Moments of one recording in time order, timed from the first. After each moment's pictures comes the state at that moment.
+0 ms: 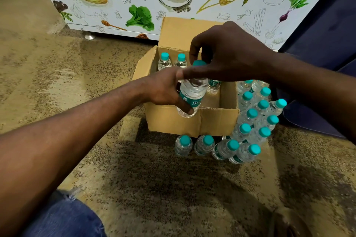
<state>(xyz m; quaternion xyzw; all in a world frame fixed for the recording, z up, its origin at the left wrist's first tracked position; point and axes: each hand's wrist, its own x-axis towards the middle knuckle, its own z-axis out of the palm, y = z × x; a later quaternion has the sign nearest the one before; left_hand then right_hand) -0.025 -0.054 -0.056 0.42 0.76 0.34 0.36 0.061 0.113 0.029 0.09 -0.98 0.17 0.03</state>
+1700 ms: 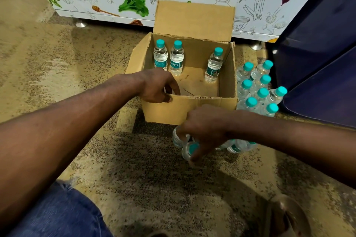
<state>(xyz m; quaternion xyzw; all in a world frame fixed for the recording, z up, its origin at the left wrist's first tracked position) -0.040 -0.053 -0.083 0.48 0.81 0.01 0.33 0.118 0.069 -0.090 0.28 -0.91 0.01 -0.30</state>
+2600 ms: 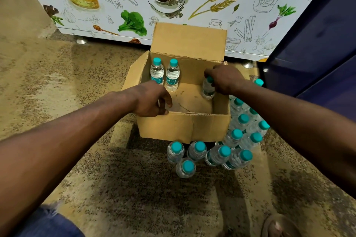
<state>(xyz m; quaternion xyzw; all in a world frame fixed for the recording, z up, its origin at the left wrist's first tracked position) -0.042 -0.058 -0.080 0.47 0.84 0.06 0.28 0.015 0.215 -0.129 -0.07 -0.99 -0.09 -0.09</state>
